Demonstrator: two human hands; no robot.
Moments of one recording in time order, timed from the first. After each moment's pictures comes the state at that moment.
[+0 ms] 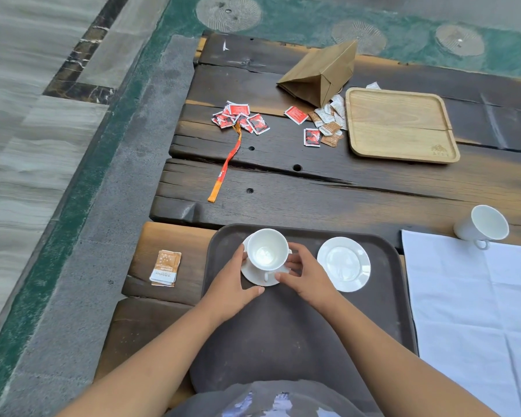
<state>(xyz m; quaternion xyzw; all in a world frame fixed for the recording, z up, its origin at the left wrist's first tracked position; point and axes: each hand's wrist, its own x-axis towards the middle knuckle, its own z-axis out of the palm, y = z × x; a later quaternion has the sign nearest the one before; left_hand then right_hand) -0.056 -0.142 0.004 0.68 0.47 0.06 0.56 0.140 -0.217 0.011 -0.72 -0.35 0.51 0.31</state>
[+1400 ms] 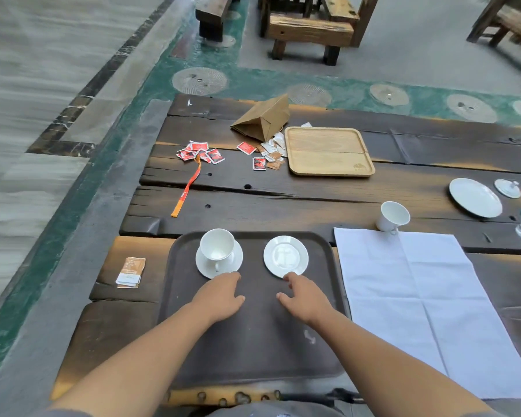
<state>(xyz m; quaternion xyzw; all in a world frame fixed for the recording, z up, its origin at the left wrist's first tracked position) -0.008 -0.217 0.046 0.83 0.44 -0.11 0.32 0.187 -0.334 0.052 -0.82 -0.47 0.33 0.08</state>
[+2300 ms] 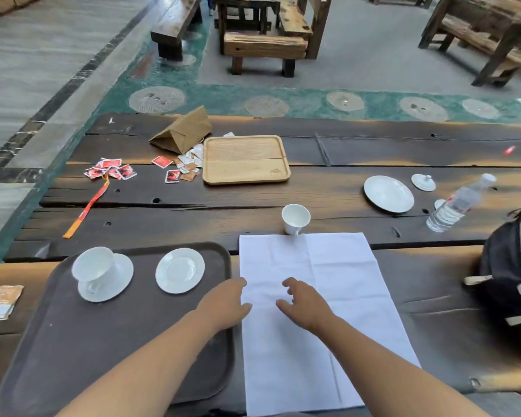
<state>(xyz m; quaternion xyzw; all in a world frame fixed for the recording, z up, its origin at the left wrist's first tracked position) 0.251 -0.350 0.062 0.86 0.38 -0.10 0.31 0.429 -0.476 0.052 -0.83 -0.44 0.34 0.12</state>
